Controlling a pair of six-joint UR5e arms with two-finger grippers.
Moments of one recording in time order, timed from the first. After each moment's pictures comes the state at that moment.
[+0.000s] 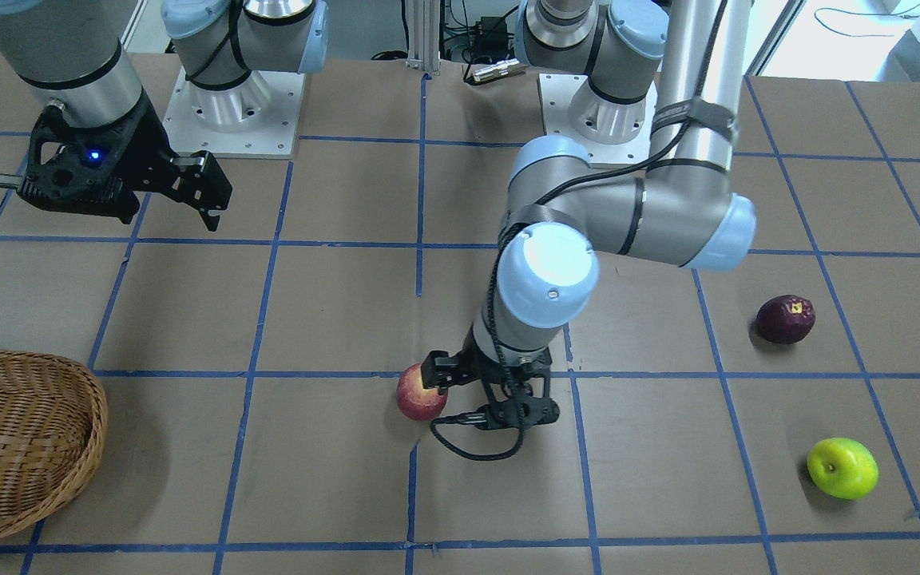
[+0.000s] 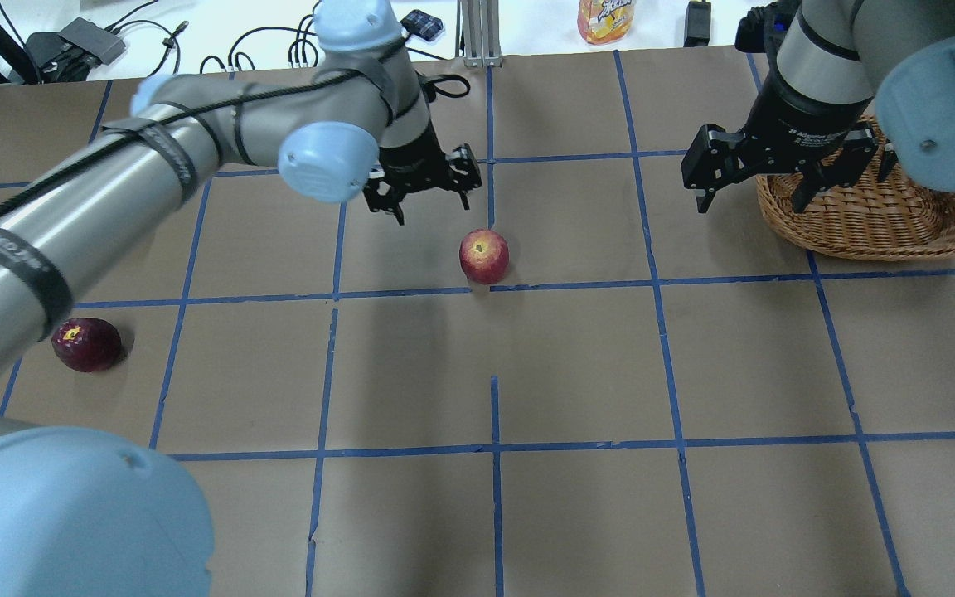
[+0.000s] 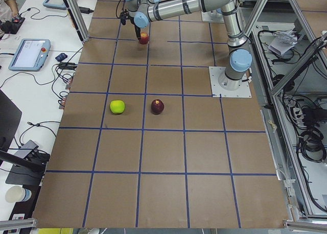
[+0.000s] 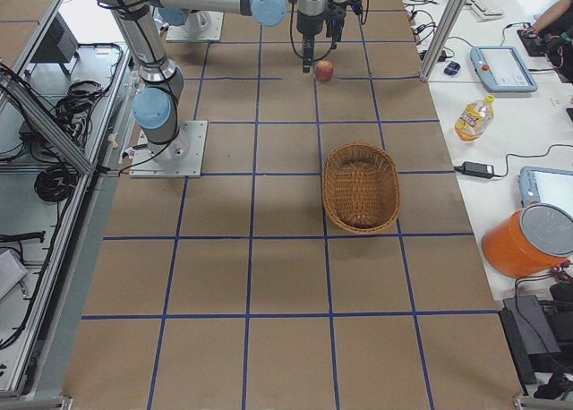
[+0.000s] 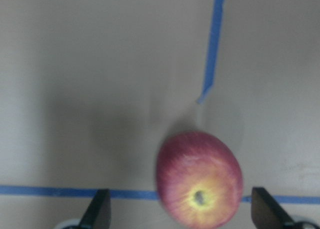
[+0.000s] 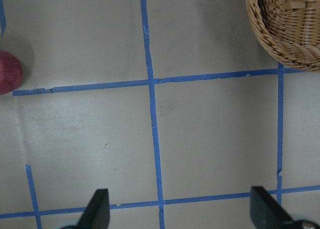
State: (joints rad) left arm -1.72 -2.05 -1.44 -1.28 1.45 -0.27; right arm 1.53 -1.57 1.65 -1.64 -1.59 0.03
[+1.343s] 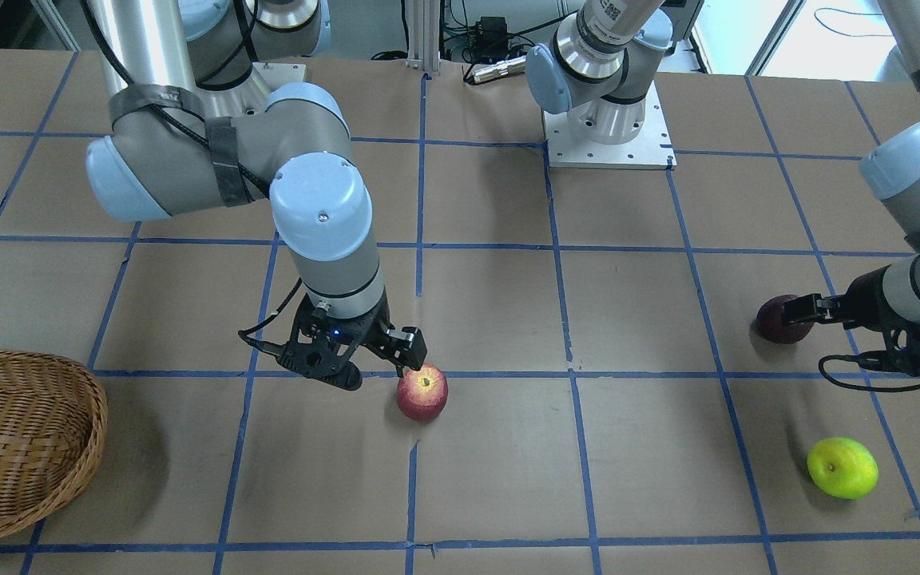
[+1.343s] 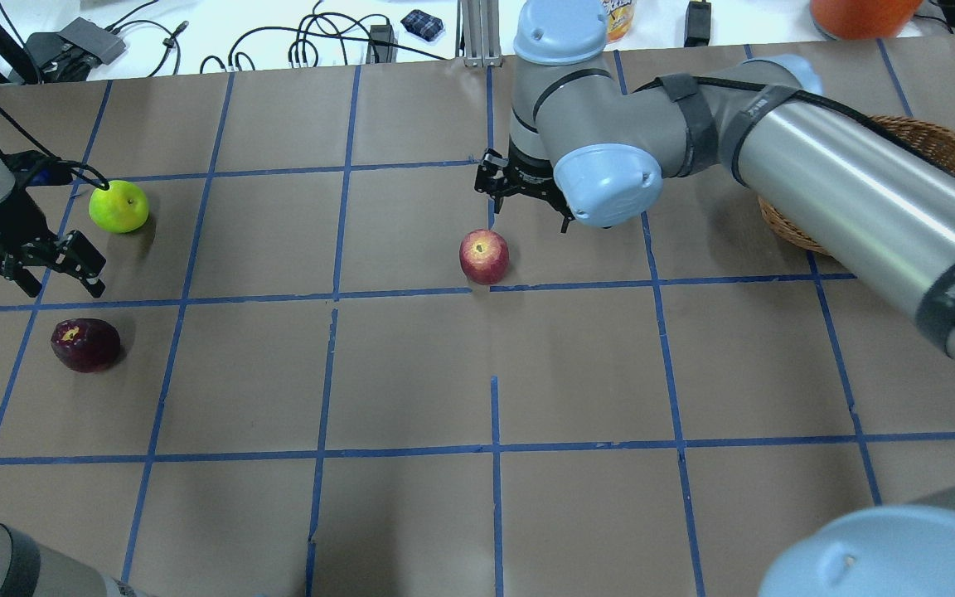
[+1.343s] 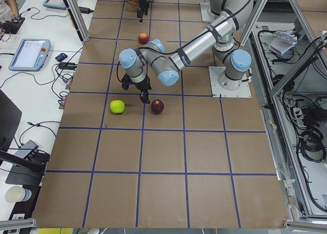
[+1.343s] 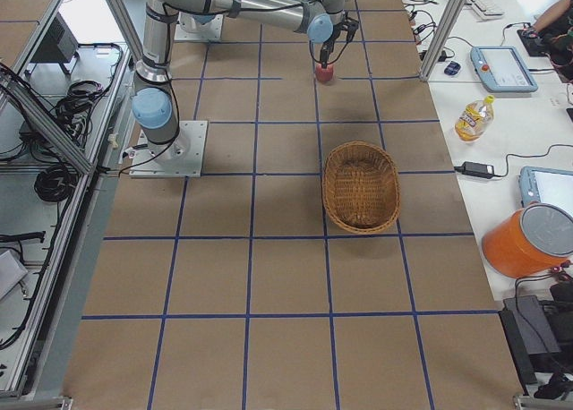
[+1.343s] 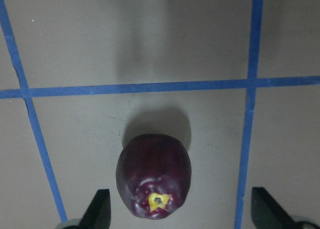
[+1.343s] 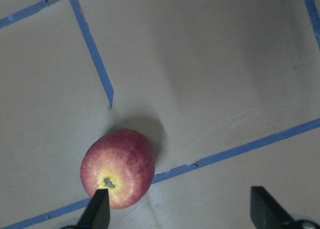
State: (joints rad) left arm -1.02 -1.94 -1.69 -1.30 1.72 0.57; right arm 1.86 -1.11 1.53 -2.03 -1.54 0.66
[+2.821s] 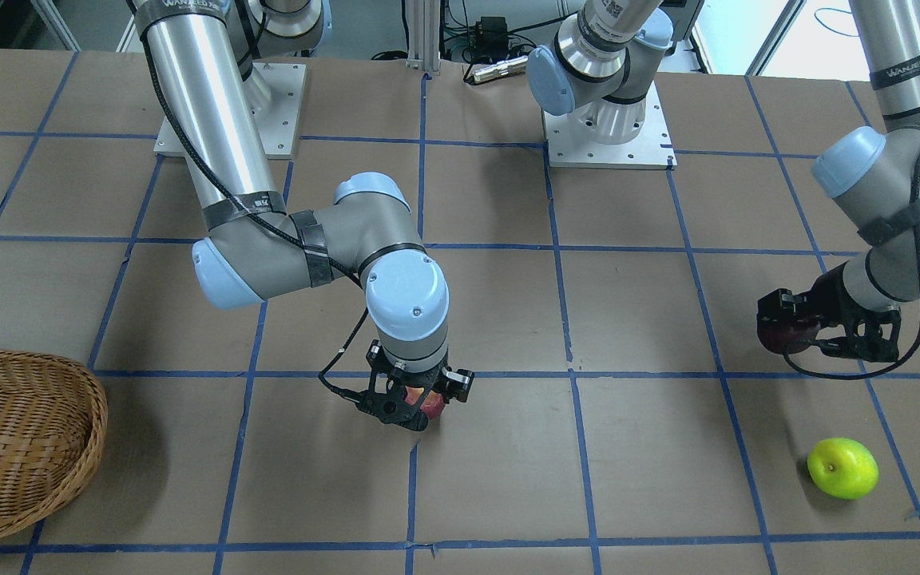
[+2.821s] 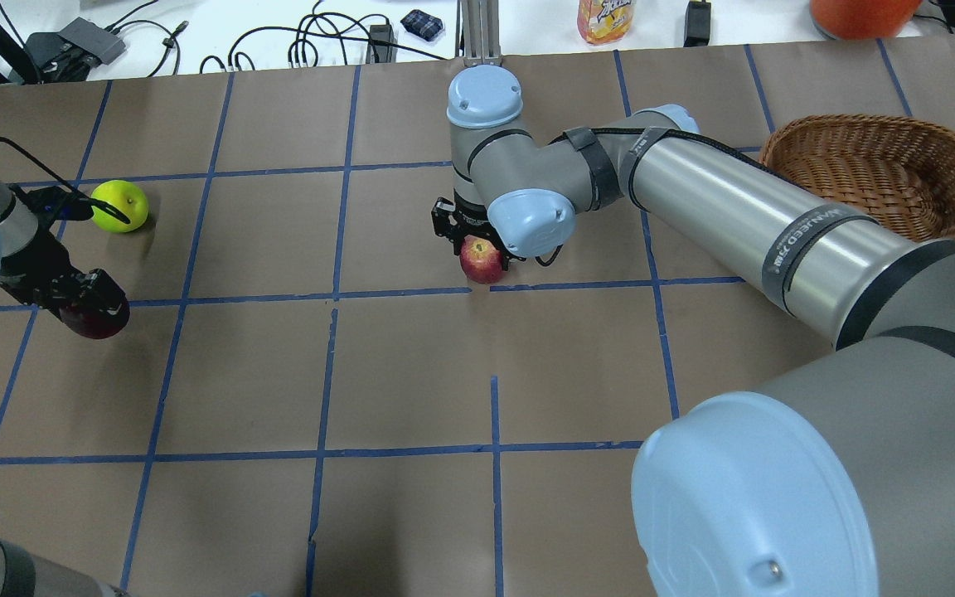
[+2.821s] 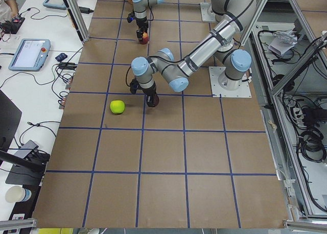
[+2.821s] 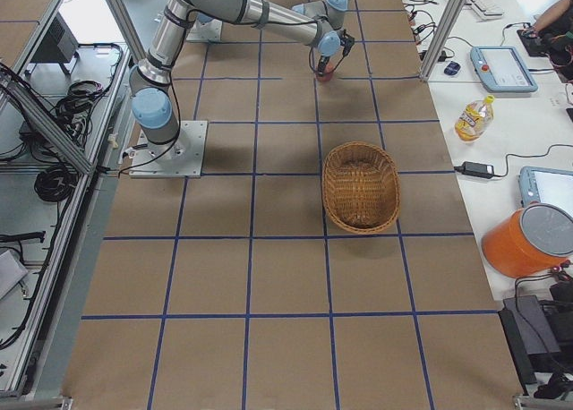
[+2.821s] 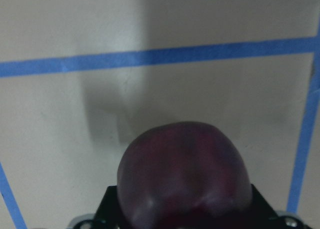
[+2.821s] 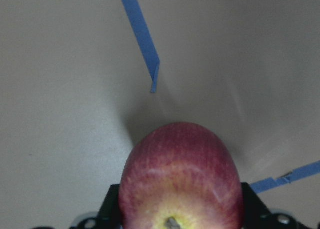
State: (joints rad) left arm -1.05 -1.89 -1.81 -1.15 1.67 0.65; right arm 1.93 -0.93 1.46 -2.09 -1.51 0.72
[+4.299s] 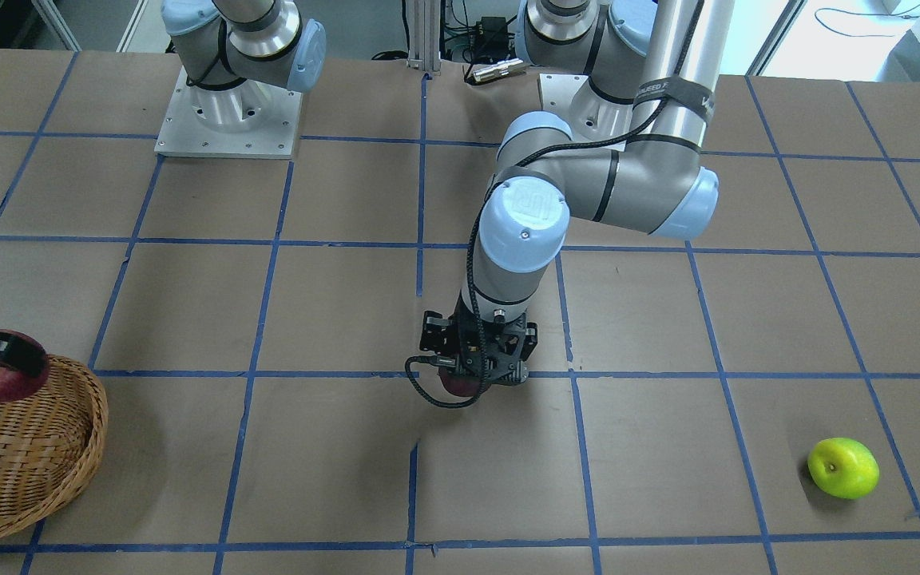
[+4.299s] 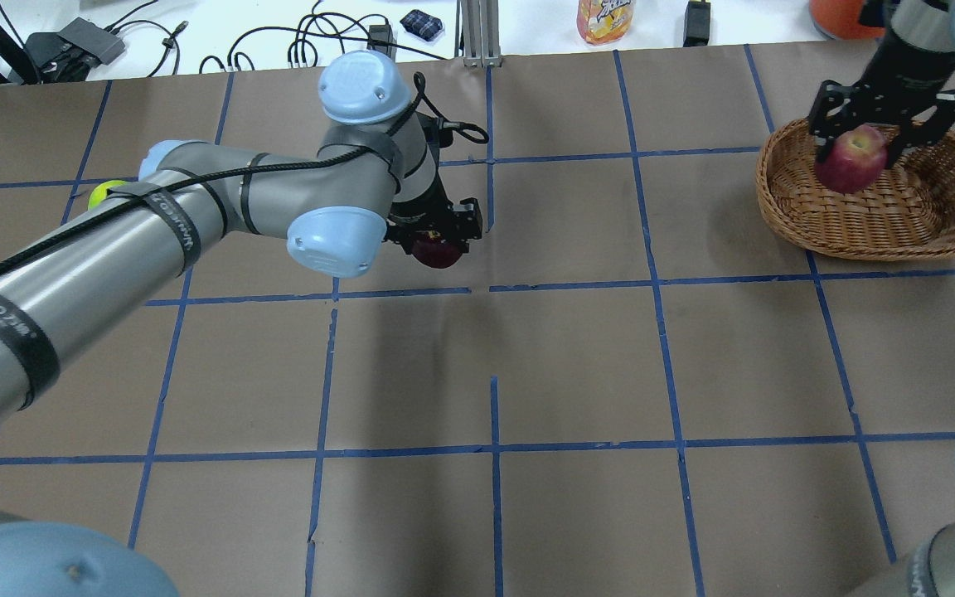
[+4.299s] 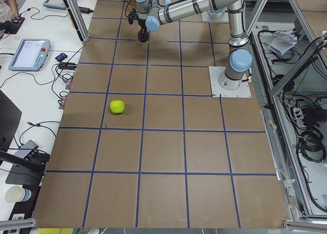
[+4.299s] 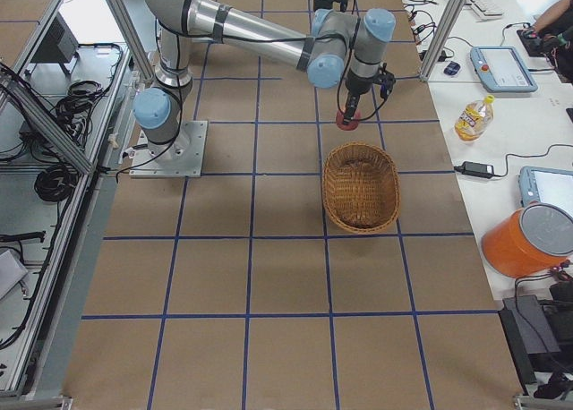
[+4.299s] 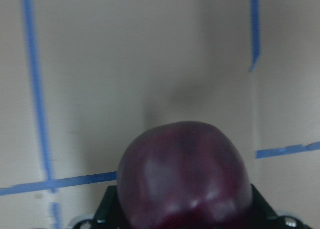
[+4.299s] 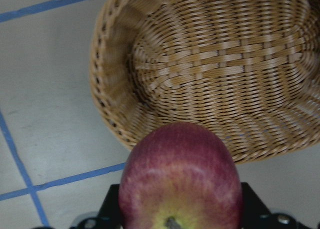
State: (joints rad) left arm -1.84 -2.02 -1.67 -0.94 1.49 -0.21; right arm 1.21 -1.20 1.43 -1.74 -1.64 -0.14
